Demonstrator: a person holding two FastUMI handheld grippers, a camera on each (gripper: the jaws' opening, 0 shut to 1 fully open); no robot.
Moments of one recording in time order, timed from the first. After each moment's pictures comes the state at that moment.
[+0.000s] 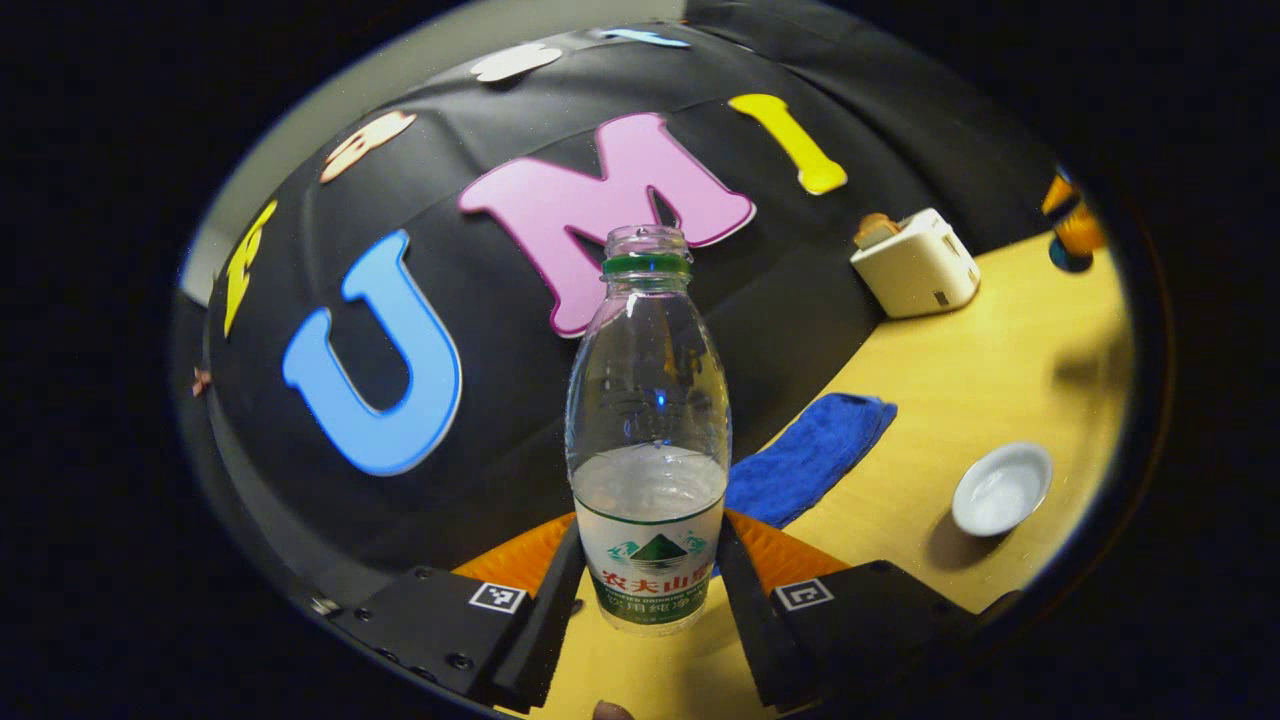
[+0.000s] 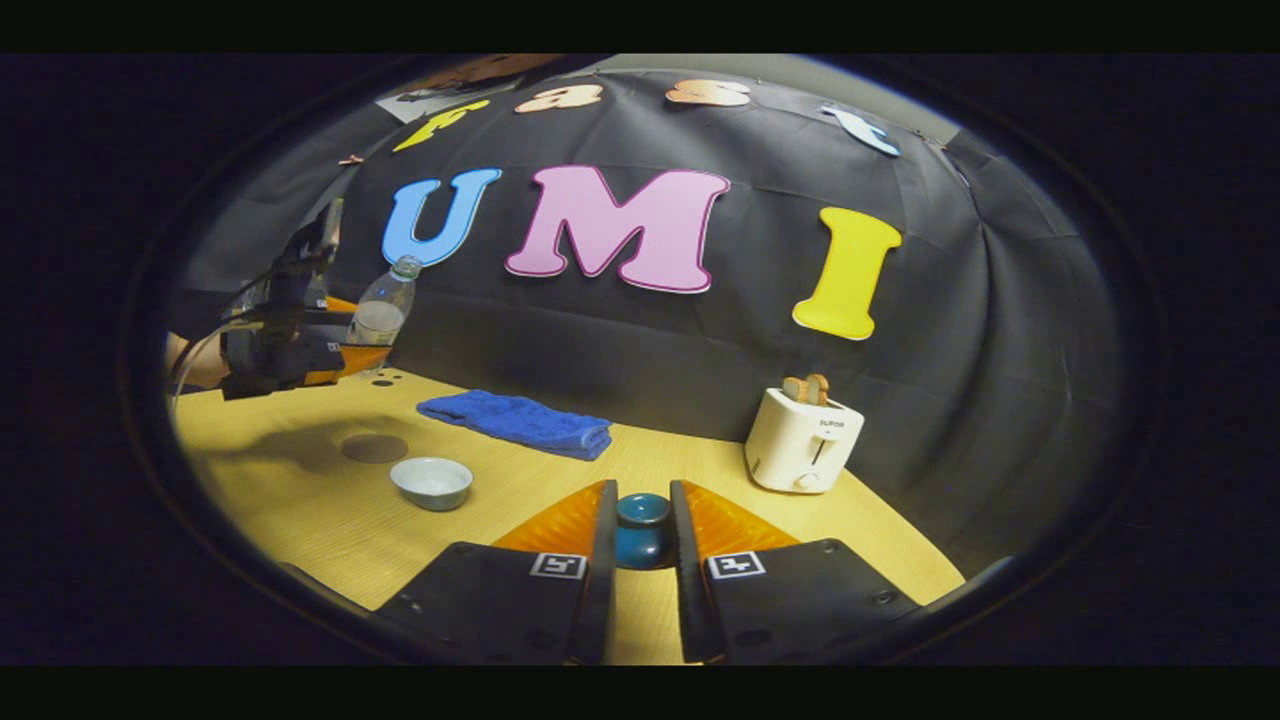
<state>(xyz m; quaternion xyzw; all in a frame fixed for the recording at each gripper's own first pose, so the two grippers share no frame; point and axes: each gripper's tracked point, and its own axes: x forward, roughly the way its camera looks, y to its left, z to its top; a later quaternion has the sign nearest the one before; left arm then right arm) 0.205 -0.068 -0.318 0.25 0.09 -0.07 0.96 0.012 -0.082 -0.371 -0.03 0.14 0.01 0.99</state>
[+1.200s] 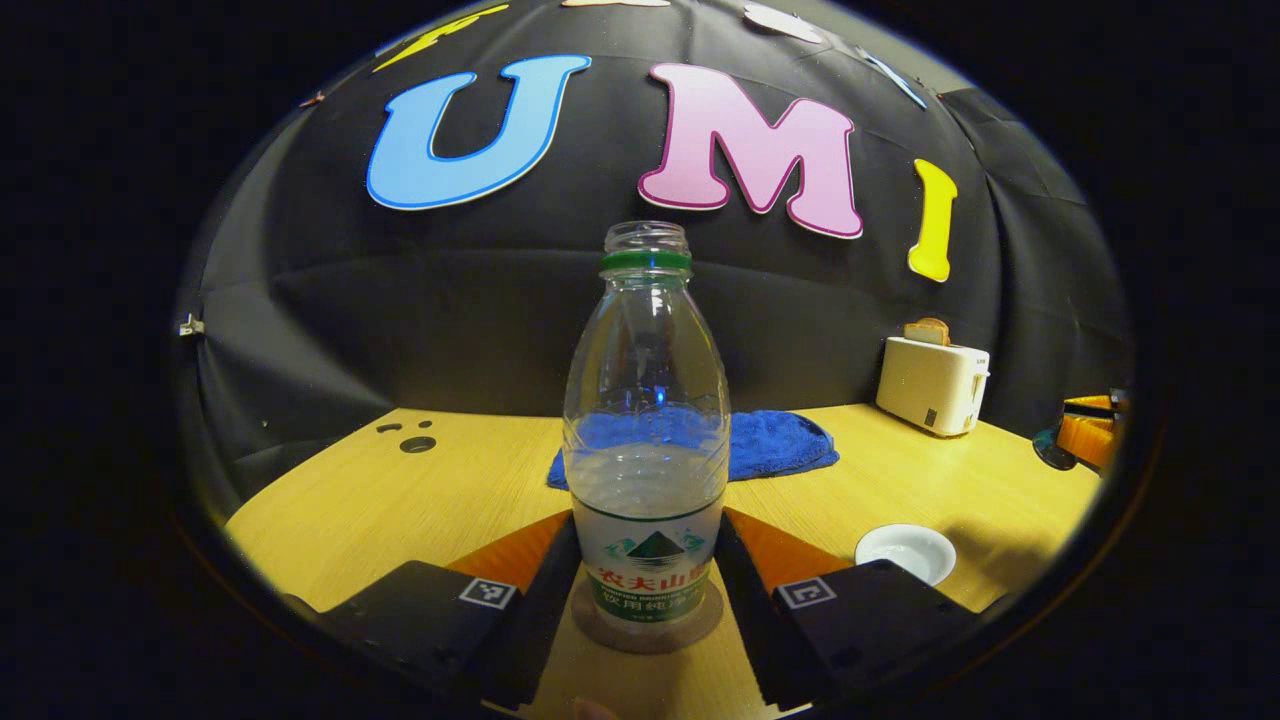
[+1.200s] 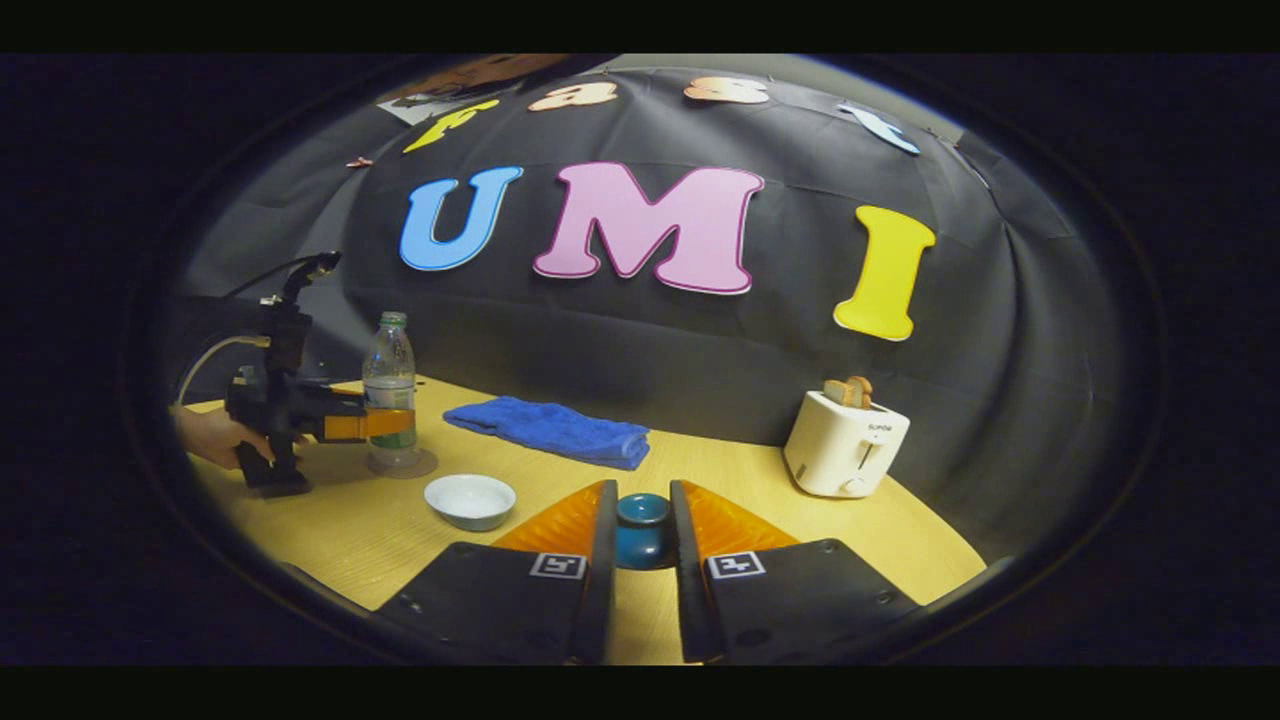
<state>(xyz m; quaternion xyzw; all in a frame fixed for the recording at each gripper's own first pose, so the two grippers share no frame) 0.185 -0.091 -0.399 -0.05 0.18 -0.05 0.98 0.034 -0.035 -0.372 -0.01 0.14 0.04 0.99</state>
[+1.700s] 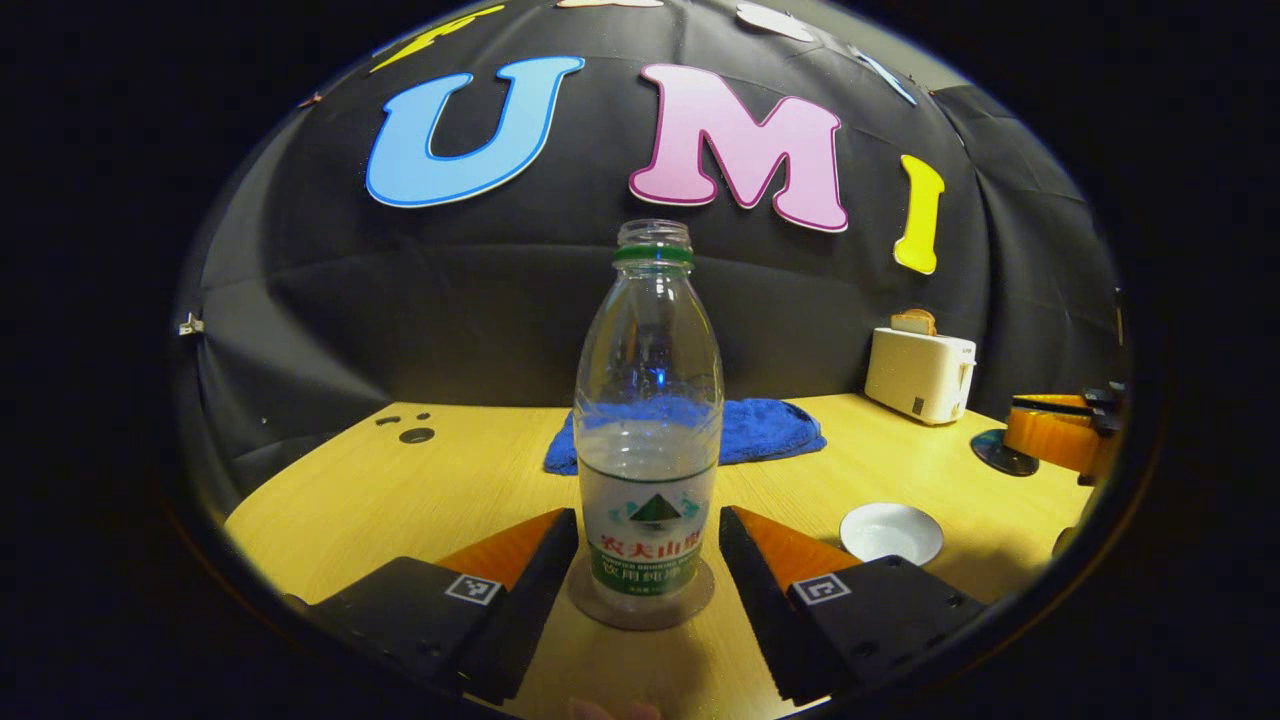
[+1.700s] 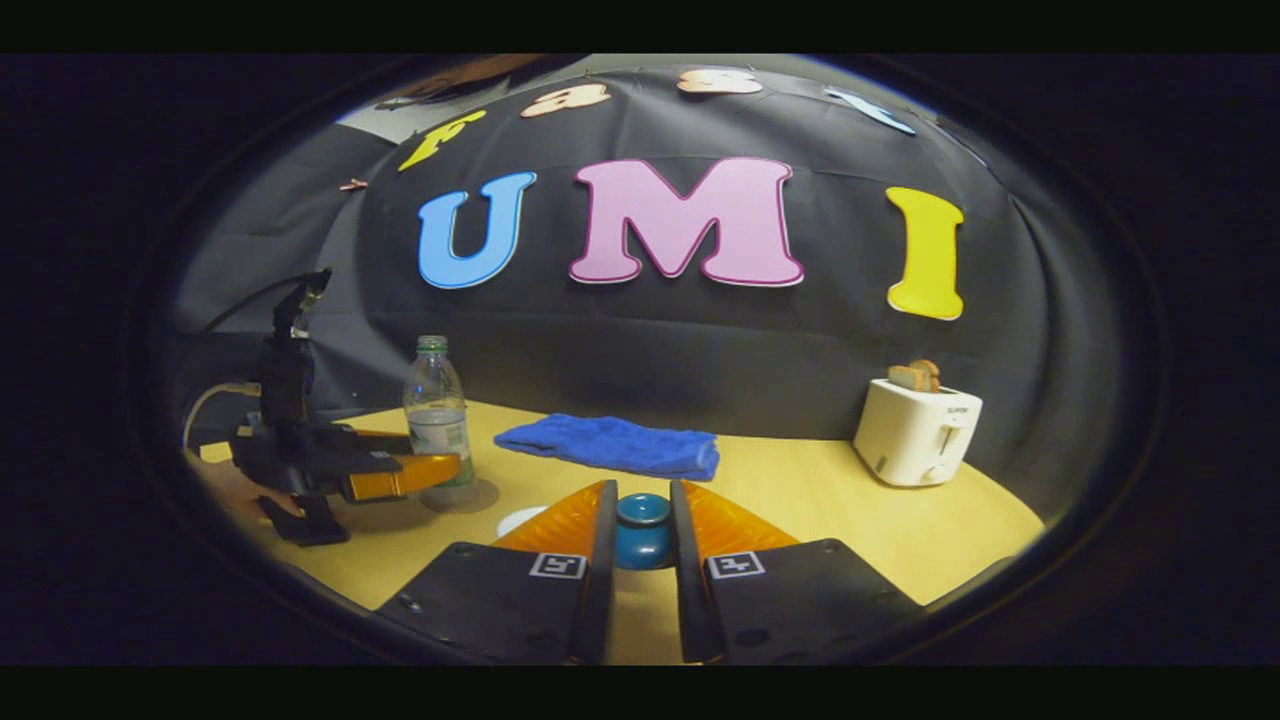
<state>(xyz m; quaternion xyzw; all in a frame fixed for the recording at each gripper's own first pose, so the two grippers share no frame) 0.159 -0.094 -0.404 -0.04 0.19 -0.07 0.98 0.064 0.044 -0.375 0.06 0.13 0.09 0.99</state>
